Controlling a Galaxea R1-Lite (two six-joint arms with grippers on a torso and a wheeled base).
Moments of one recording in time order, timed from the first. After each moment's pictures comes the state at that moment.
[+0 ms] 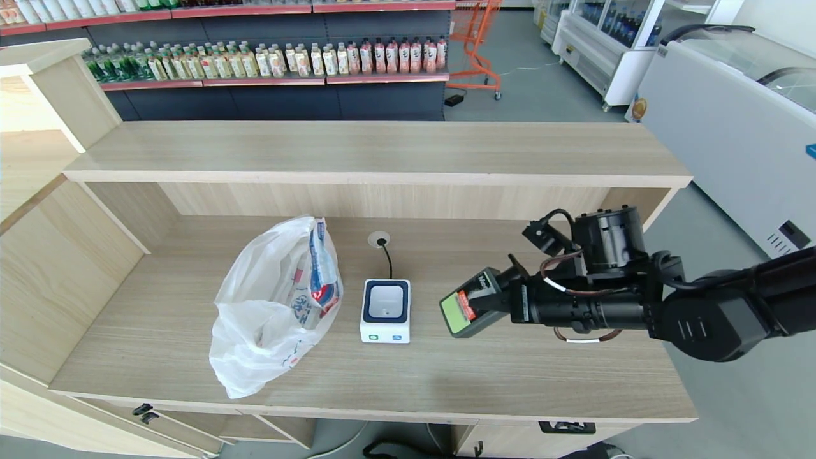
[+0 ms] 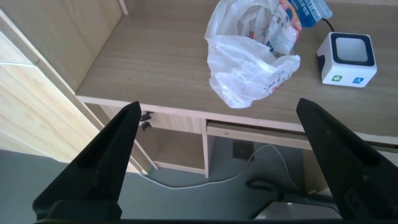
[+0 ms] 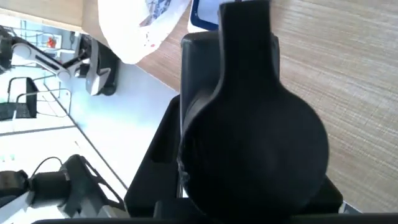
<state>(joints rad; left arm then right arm) 0.00 0.00 0.00 0.05 0.13 0.00 0.46 1.87 -0.93 -0.42 0.43 0.35</state>
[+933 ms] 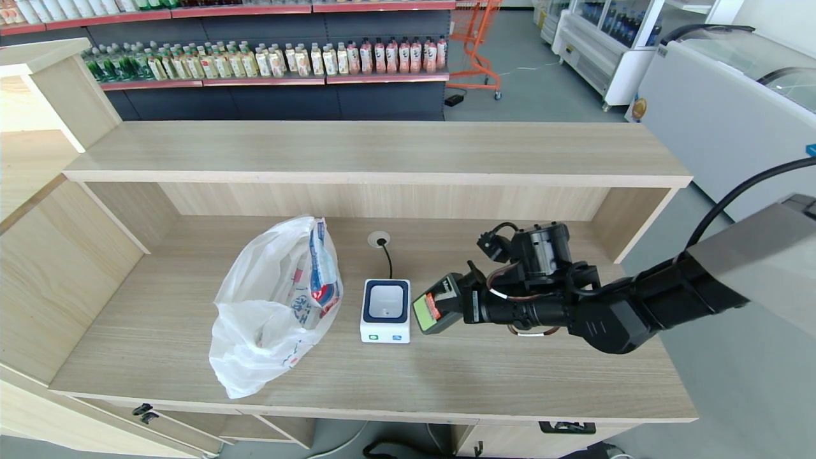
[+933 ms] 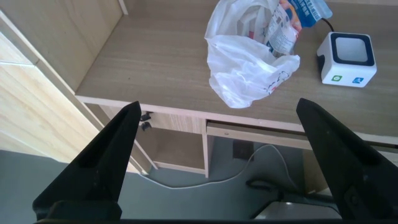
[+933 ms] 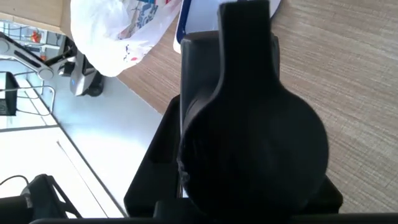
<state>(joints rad) 0.00 0.00 0.00 0.05 0.13 0.00 0.52 2.11 -1.09 -0.51 0.38 0.32</state>
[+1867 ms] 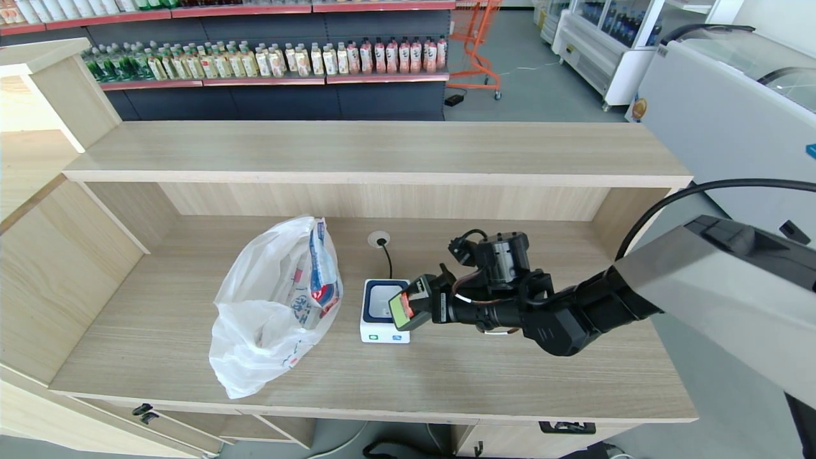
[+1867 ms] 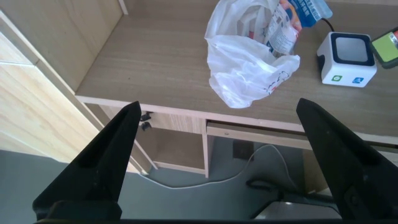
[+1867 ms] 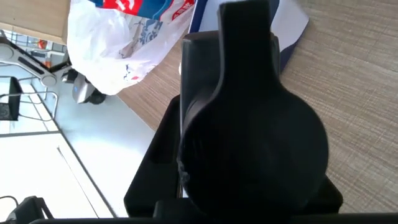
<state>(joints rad) 0.00 0.00 0.00 0.05 0.13 0.00 0.57 2.27 -1.24 -0.58 0.34 0.35</state>
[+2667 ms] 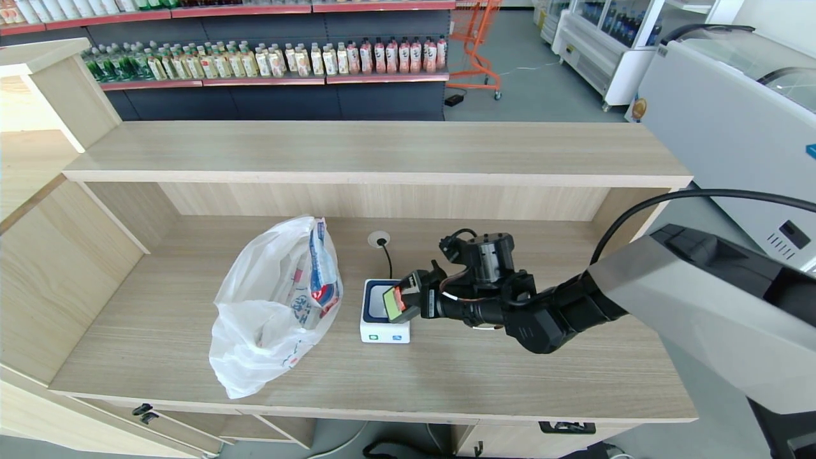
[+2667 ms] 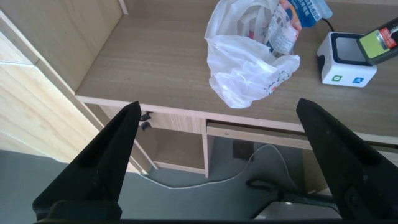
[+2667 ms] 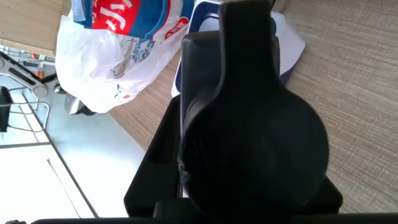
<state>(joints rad) 0.00 0.00 0.00 0.05 0.13 0.00 0.59 2.34 -1.33 -0.60 0.29 0.35</state>
